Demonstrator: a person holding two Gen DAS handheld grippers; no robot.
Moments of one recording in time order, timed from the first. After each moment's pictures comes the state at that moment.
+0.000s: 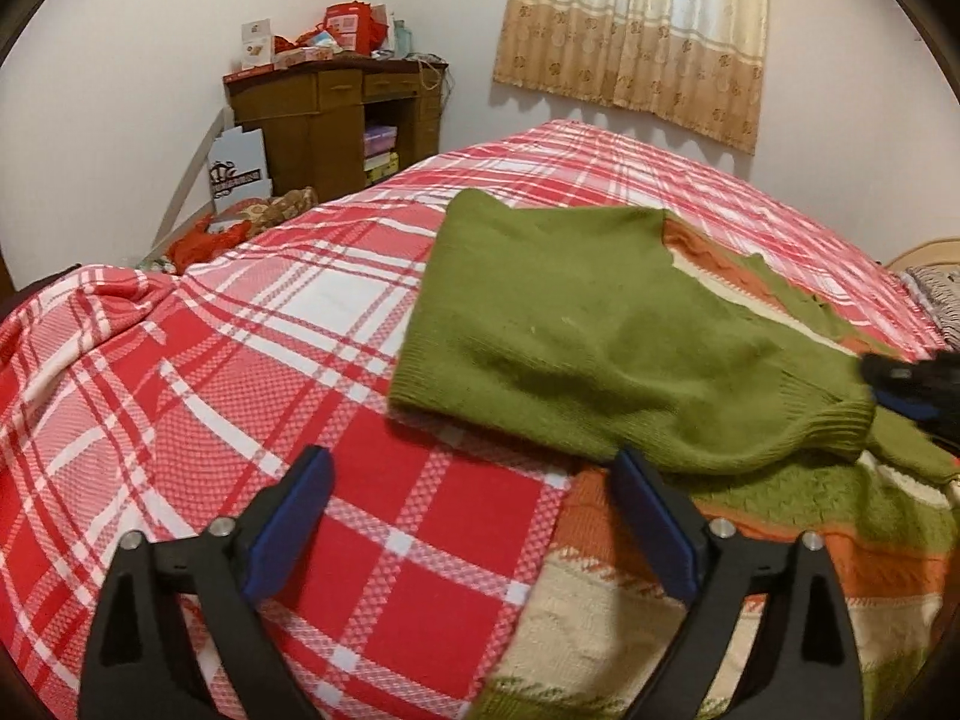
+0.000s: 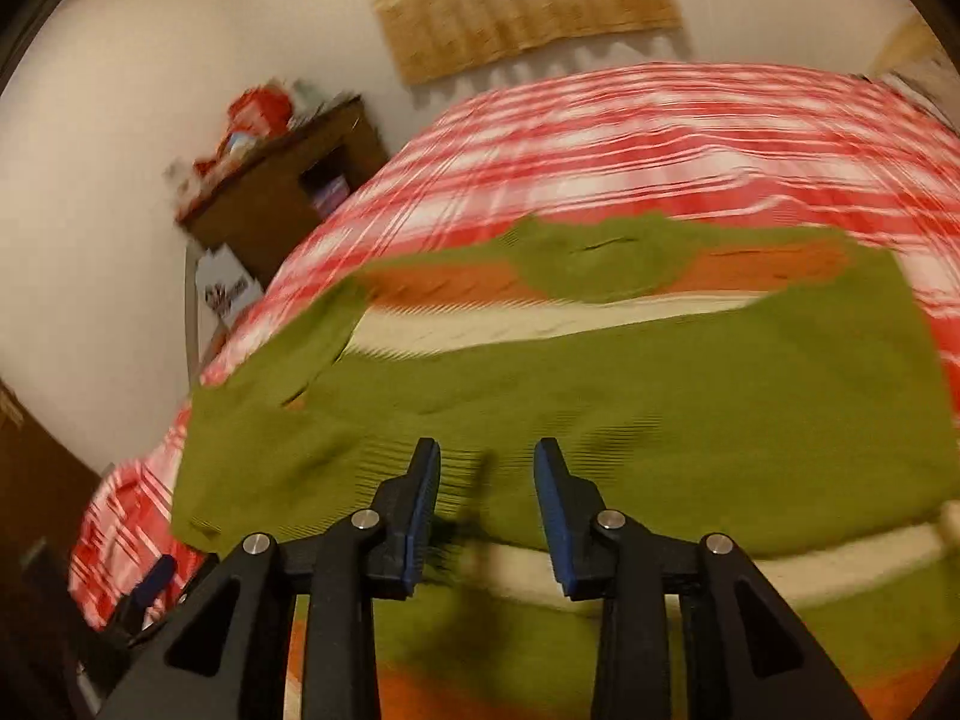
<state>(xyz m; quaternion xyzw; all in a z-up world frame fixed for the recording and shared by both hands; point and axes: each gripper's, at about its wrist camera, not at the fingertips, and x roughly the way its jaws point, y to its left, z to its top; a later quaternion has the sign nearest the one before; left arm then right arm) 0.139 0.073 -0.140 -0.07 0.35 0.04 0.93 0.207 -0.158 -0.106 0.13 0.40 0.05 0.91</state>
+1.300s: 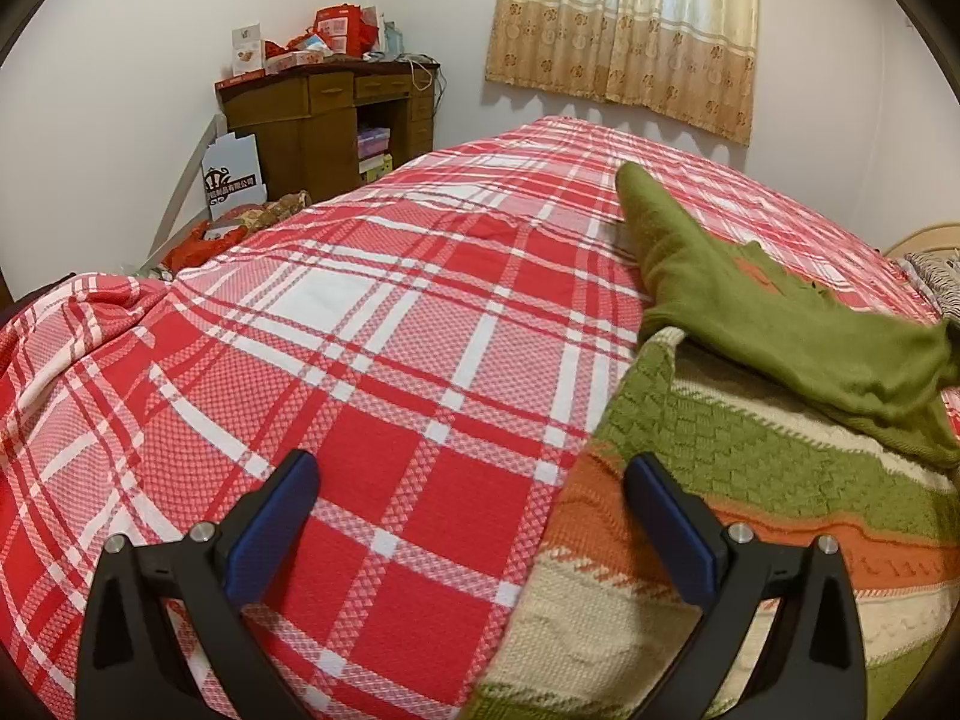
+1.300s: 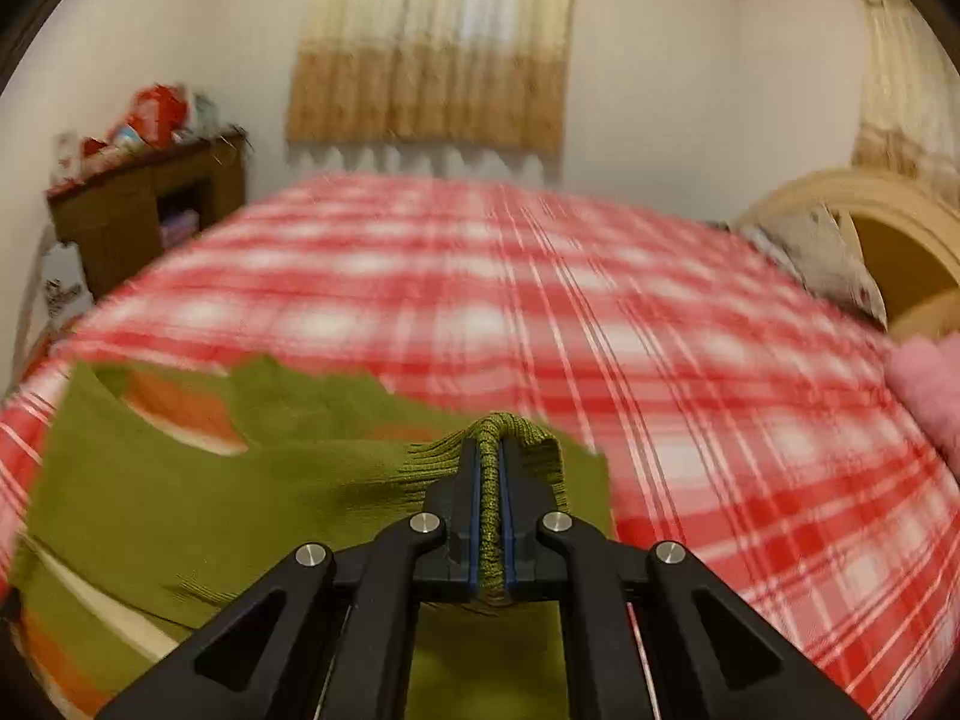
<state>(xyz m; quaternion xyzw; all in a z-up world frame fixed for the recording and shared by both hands) 0.148 0.083 -0.141 -0.06 0.35 0.04 0.93 0.202 -0.285 -0.064 -0.02 0.33 -0.17 0.93</state>
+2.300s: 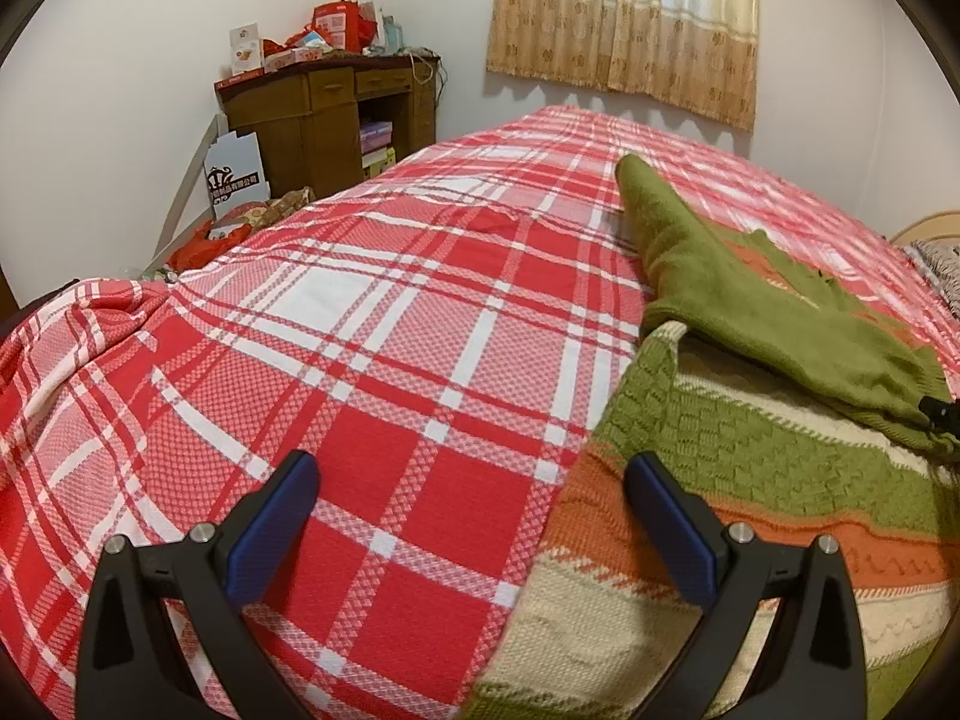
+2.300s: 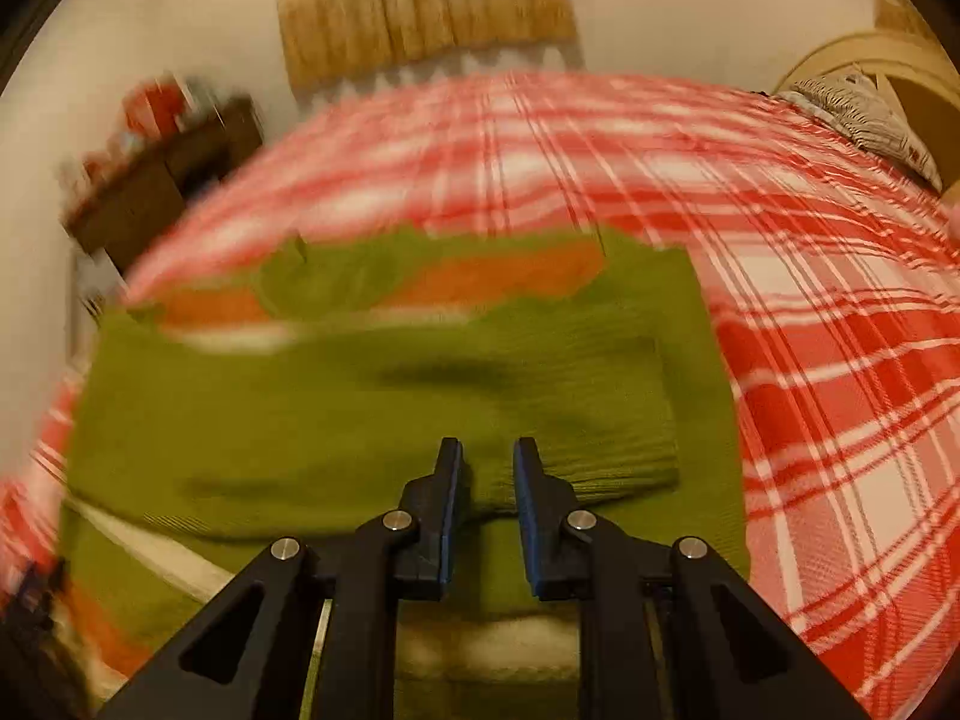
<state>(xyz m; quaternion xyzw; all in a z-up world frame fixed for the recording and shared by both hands) 0.152 0.081 -0.139 -0.05 0.37 0.04 0.93 0.191 -0.275 -0.119 0.07 0.40 -0.10 0.91</state>
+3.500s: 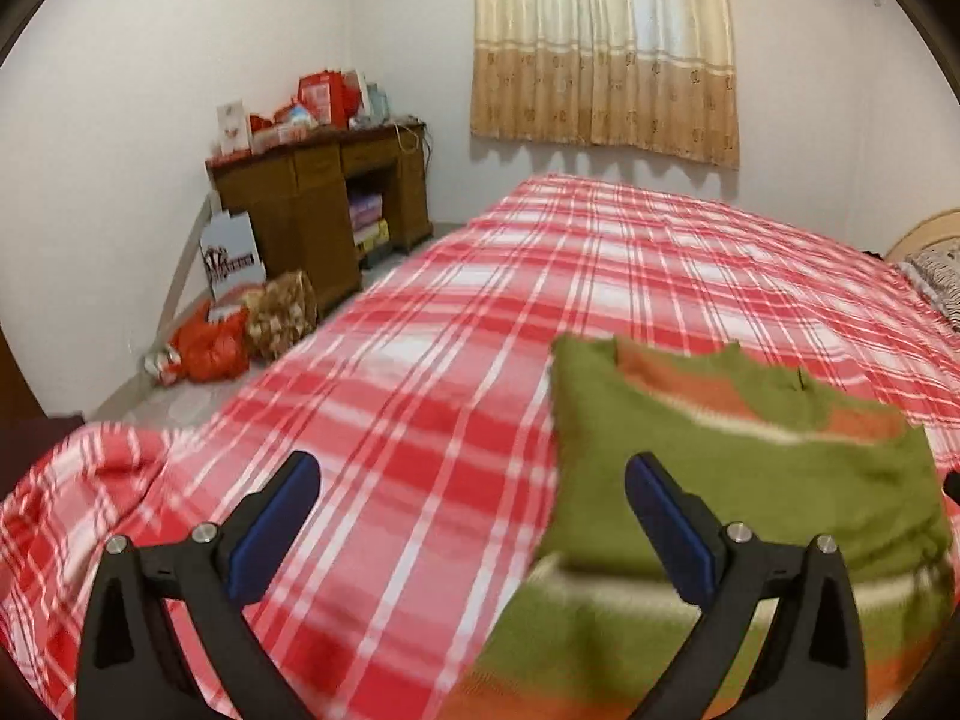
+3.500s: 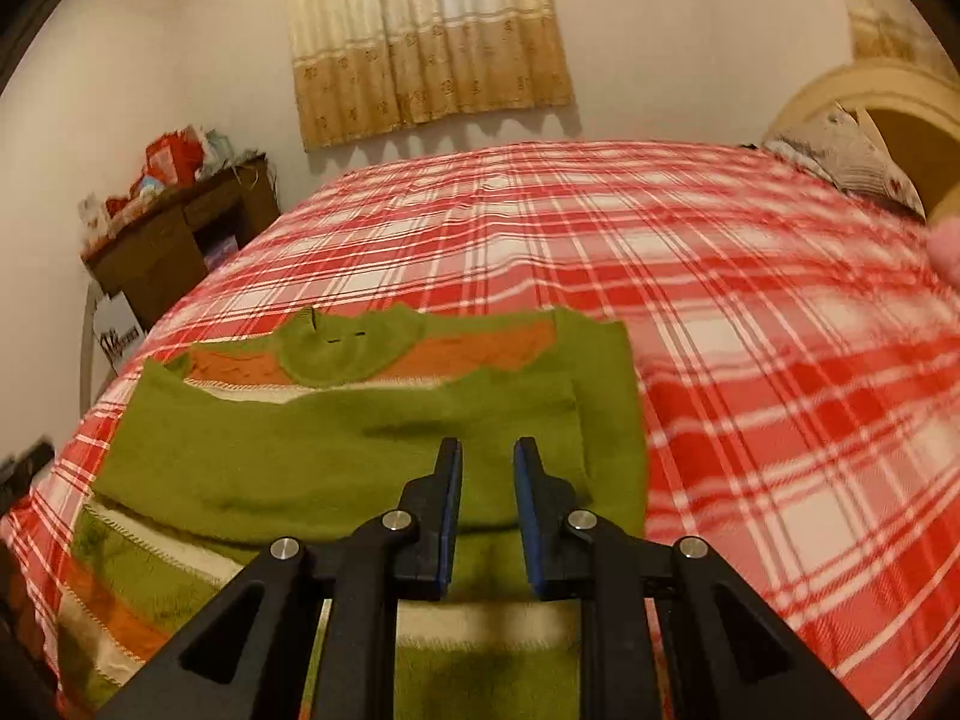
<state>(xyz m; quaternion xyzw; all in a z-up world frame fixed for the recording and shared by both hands) 0.196 0.057 -0.063 -0.01 0.30 0.05 0.95 0.160 -0.289 -0.072 0.08 0.33 -0.09 0.94</state>
